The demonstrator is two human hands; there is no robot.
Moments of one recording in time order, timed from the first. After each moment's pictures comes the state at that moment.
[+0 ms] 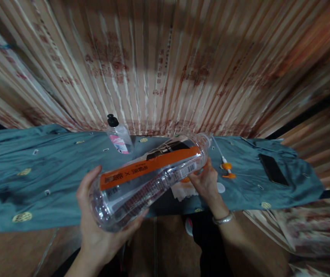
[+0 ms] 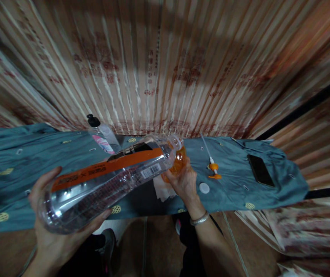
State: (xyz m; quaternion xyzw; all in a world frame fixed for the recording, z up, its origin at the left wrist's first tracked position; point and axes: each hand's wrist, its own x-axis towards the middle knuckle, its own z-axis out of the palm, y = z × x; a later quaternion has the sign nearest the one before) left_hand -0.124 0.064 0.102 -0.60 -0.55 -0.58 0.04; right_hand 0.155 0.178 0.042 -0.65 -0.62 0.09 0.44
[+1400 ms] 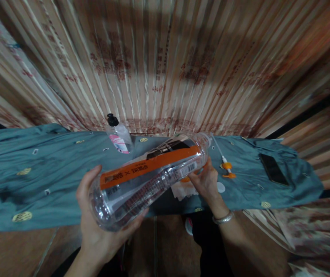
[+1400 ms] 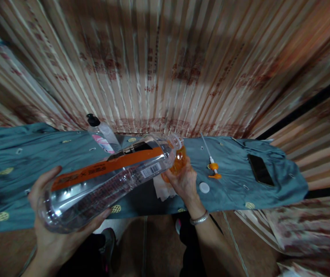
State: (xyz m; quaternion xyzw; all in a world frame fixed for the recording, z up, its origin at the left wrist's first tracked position) left_hand -0.142 0.062 0.099 -0.64 -0.55 -0.54 0.03; right_hand 0.156 0.179 0.039 -0.65 -0.62 0.09 0.43
